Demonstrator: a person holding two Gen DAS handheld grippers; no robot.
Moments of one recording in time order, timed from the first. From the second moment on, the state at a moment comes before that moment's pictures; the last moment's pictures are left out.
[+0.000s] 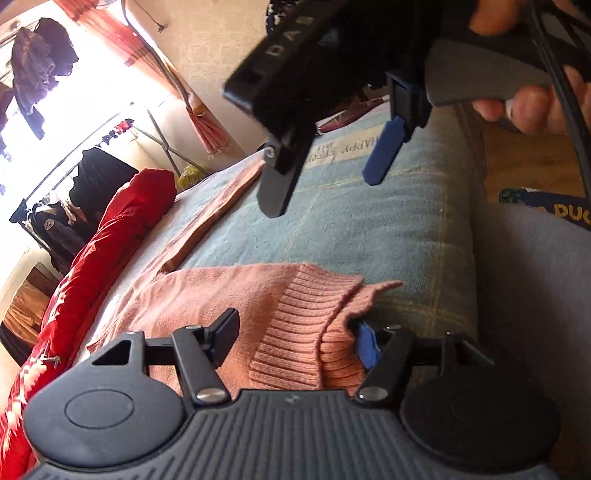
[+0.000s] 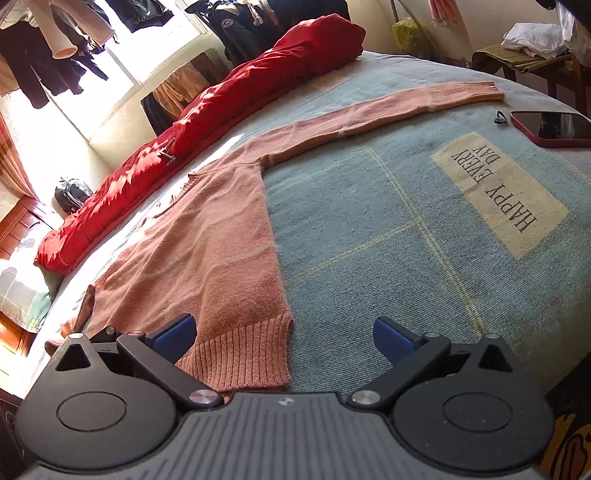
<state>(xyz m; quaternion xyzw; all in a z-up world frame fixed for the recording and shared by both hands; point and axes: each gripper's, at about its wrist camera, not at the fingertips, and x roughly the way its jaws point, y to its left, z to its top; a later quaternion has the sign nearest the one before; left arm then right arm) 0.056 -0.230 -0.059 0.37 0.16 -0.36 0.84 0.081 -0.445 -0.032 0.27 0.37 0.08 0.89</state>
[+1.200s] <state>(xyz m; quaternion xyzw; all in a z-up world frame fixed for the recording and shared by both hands) 0.077 -0.084 -0.020 0.14 0.24 -0.20 0.94 0.107 -0.427 -0.041 0.31 0.35 0.16 0.87</state>
